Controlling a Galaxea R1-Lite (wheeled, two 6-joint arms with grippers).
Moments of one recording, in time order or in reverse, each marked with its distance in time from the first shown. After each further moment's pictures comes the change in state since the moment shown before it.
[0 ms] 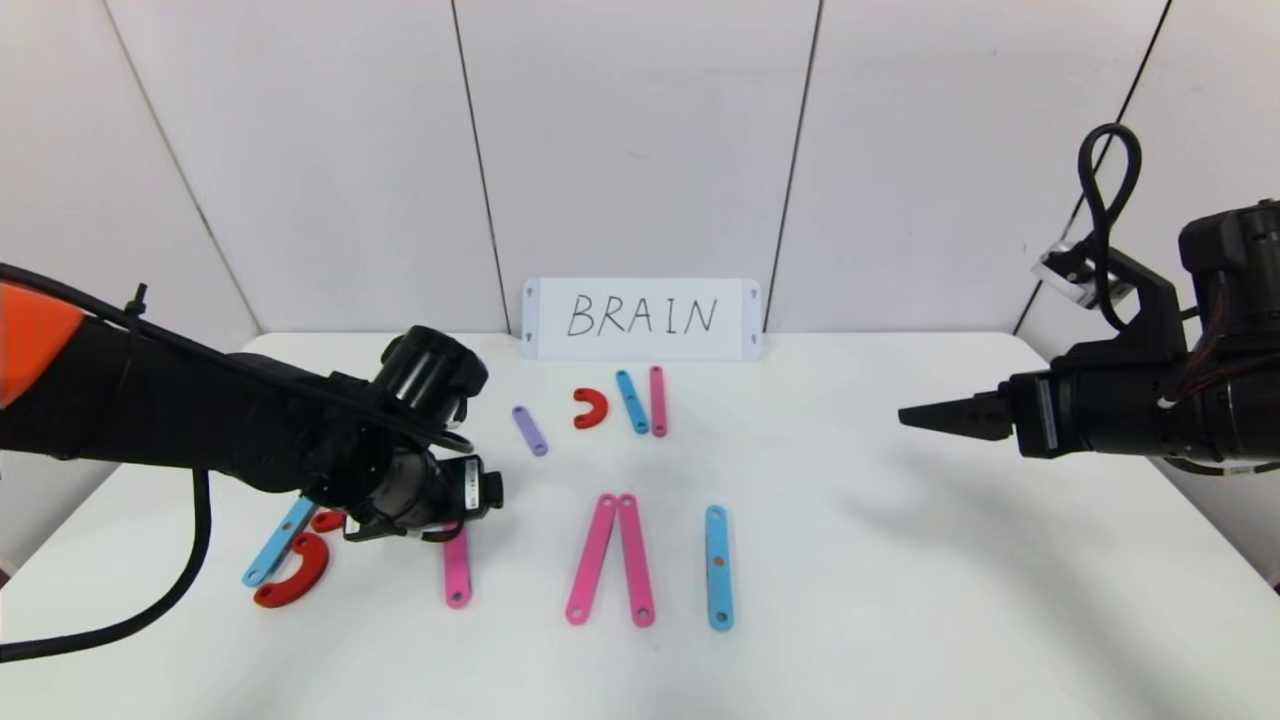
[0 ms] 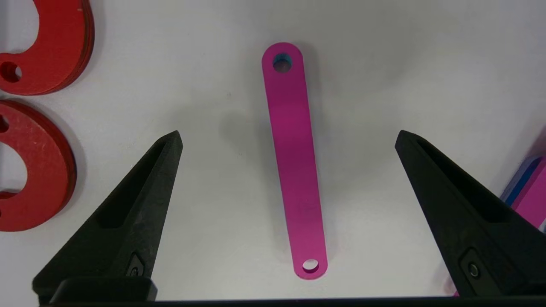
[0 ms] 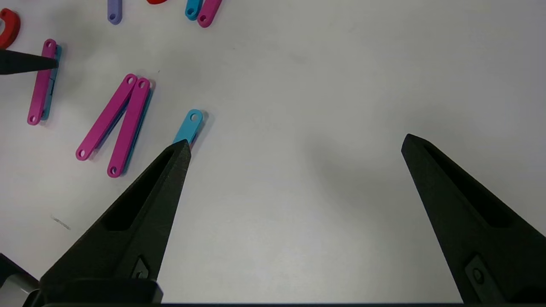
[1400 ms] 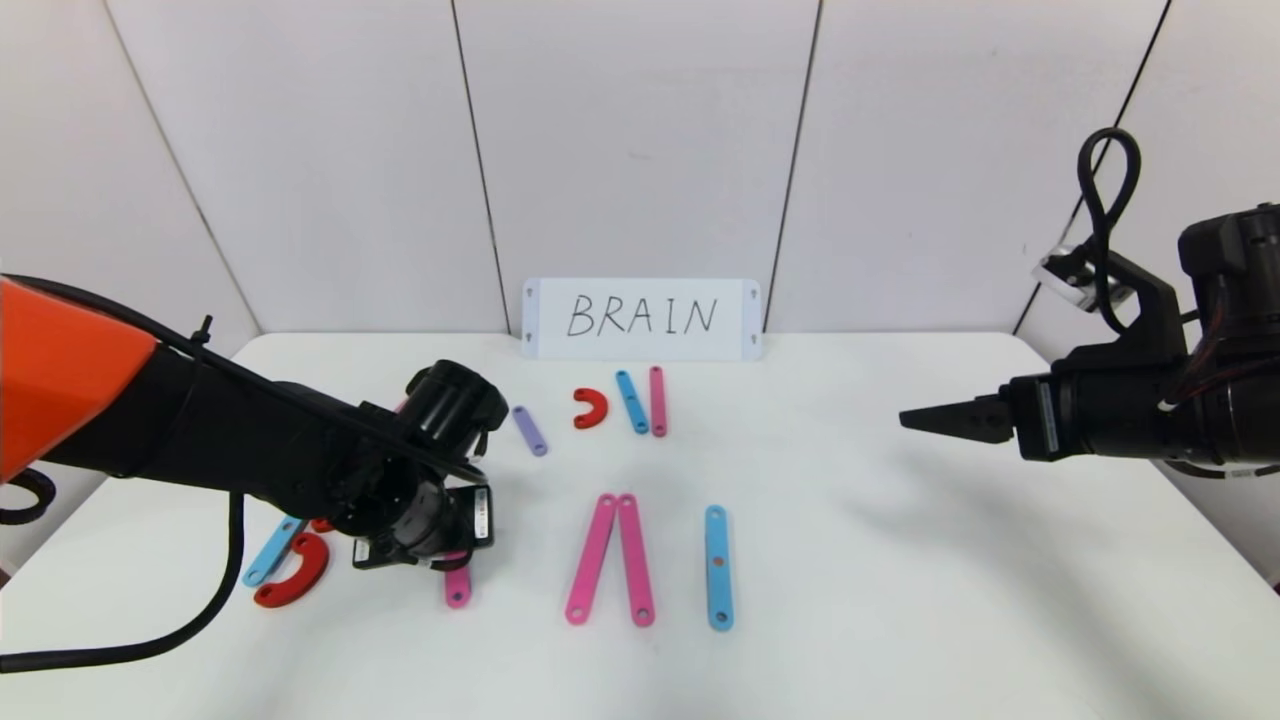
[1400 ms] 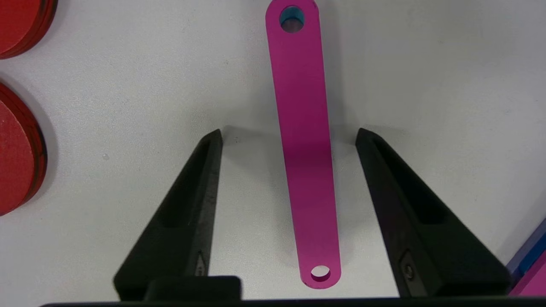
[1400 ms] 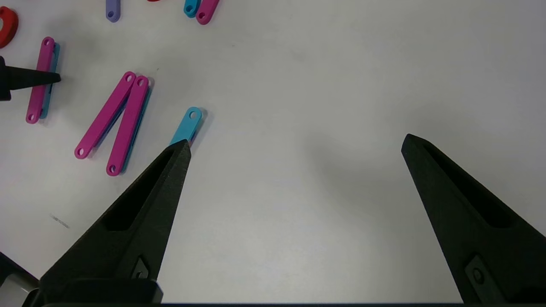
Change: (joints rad) left arm -0.031 0.044 0.035 -0.006 0.024 -0.036; right arm 0.000 0.000 0.006 0.000 0.000 0.000
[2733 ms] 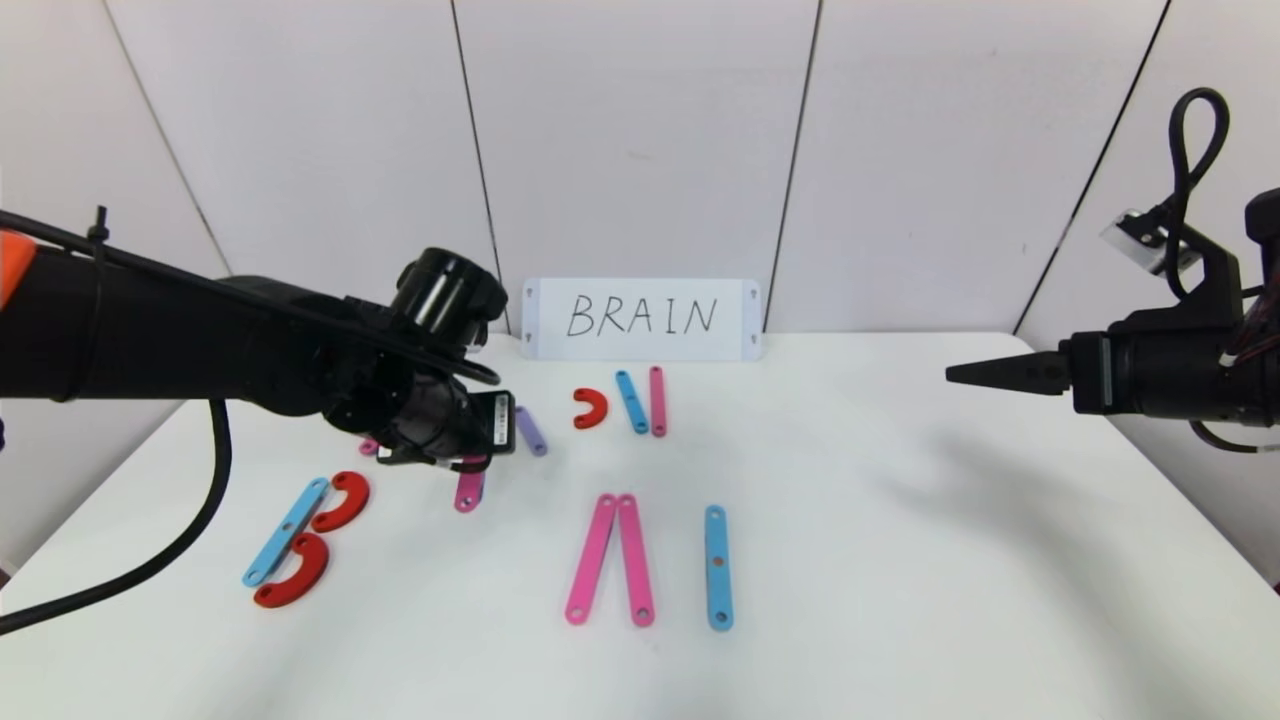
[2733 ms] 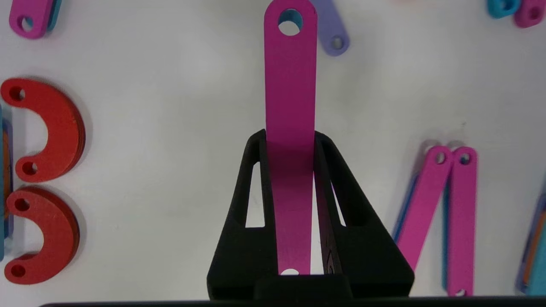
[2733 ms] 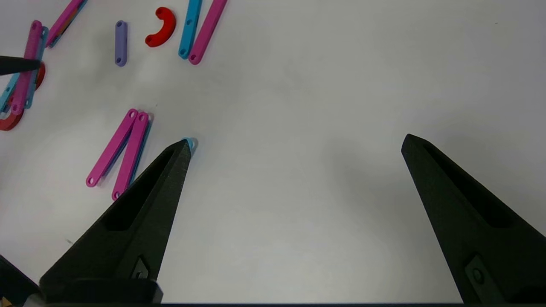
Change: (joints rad) left arm 0.000 -0.036 -0.314 0.126 -0.059 0.160; right arm -0.180 0.031 -0.070 0.002 0.169 -0.003
